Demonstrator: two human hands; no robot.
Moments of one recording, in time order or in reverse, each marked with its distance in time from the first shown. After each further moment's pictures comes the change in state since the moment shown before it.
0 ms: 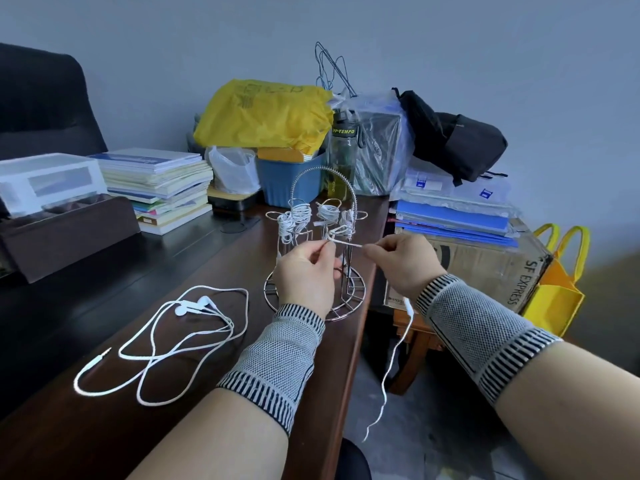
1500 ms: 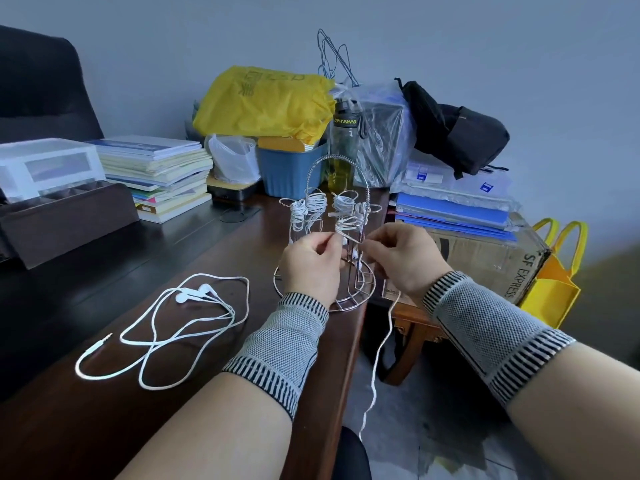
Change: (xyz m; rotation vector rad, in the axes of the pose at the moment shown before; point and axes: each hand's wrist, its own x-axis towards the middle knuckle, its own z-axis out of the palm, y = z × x) left_hand -0.004 0.001 -0.002 0.083 -0.039 0.032; right_hand -0.011 -0.001 0.002 0.145 -0.050 -0.078
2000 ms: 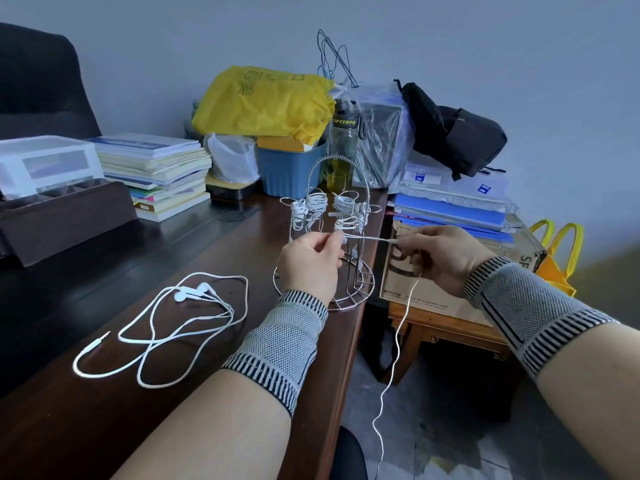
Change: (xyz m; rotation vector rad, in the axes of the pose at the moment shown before) left_hand 0.003 -0.002 0.001 -0.012 0.013 -0.037; right_hand 0.014 0.019 -0.046 0.509 -0.086 0.411
